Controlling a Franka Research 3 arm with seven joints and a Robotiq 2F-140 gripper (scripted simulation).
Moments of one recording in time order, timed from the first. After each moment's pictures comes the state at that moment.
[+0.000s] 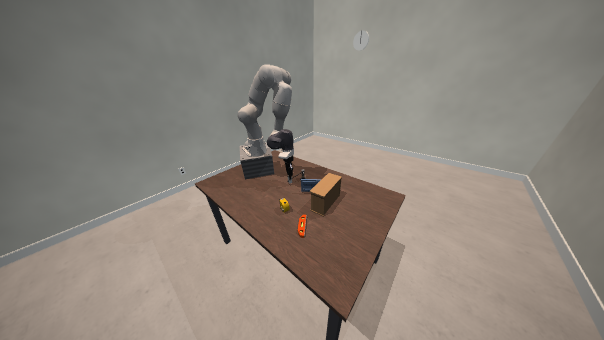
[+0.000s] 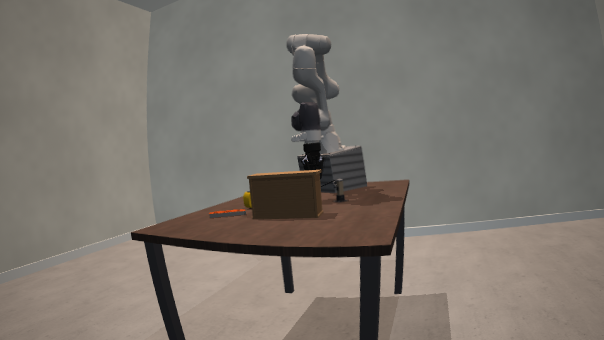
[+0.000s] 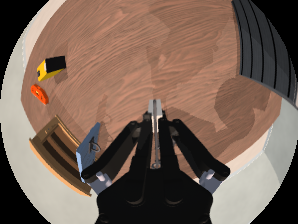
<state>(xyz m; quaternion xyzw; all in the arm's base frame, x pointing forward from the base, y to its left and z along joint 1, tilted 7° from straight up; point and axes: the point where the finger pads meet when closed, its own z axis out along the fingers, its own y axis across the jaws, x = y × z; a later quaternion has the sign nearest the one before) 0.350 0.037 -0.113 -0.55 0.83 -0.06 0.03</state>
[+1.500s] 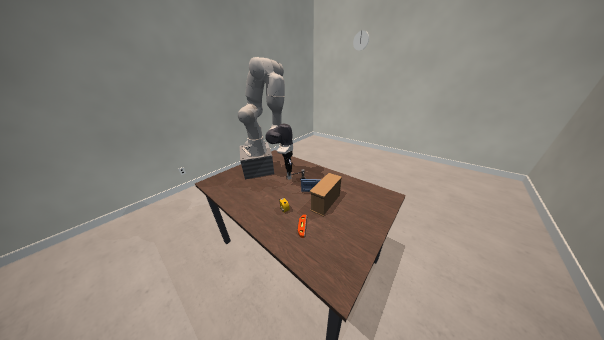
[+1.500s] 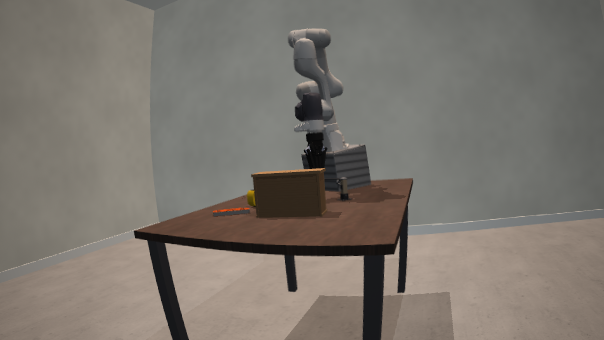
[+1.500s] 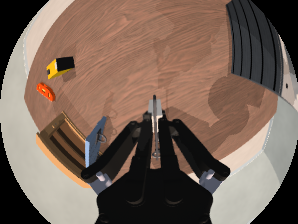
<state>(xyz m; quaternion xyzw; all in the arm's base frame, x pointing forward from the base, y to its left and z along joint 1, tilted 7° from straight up) 0.344 0.035 -0.075 -0.55 0.83 -0.06 0.03</state>
